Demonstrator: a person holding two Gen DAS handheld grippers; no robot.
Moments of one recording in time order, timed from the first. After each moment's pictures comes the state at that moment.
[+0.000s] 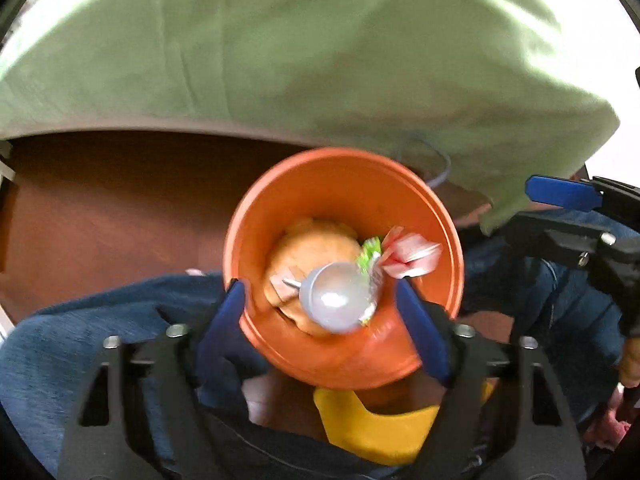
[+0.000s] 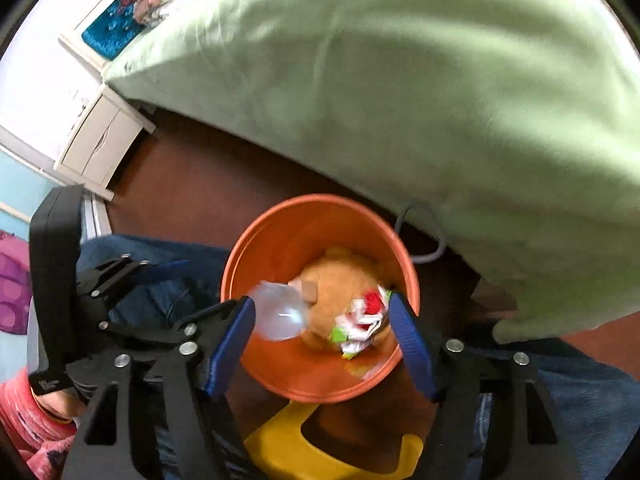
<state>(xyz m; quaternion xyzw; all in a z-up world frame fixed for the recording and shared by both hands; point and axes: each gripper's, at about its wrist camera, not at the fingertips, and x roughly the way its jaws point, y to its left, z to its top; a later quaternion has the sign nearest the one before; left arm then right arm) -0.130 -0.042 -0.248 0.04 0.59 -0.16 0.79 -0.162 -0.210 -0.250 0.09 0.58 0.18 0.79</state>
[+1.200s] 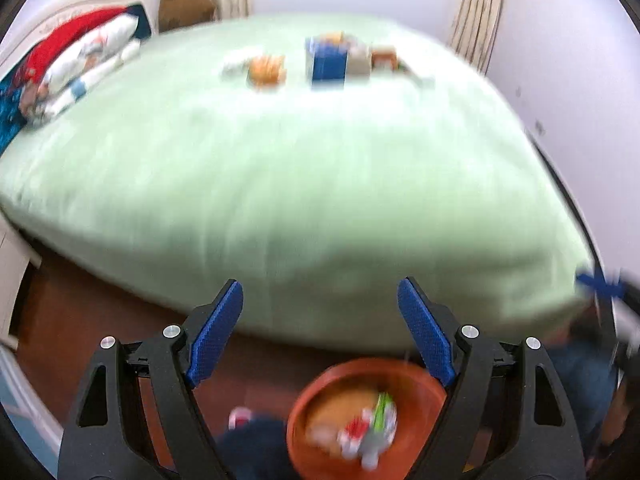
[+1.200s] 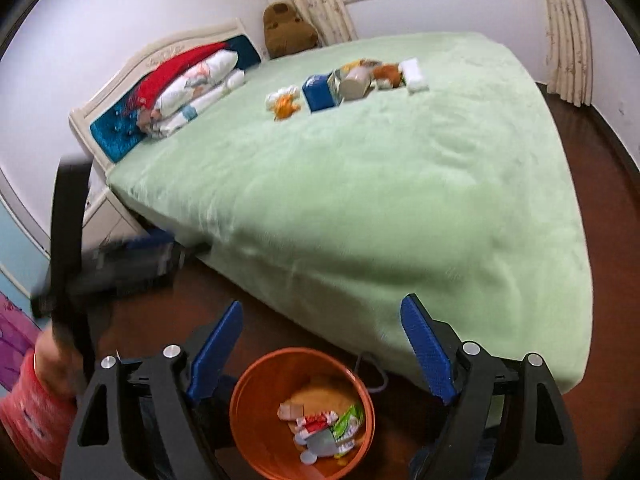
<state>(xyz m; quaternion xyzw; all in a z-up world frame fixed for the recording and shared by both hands) -0.008 -0.050 -0.096 0.04 0.42 -0.15 0.89 -0.142 -0.281 -0.137 0.13 0.41 0.13 0.89</state>
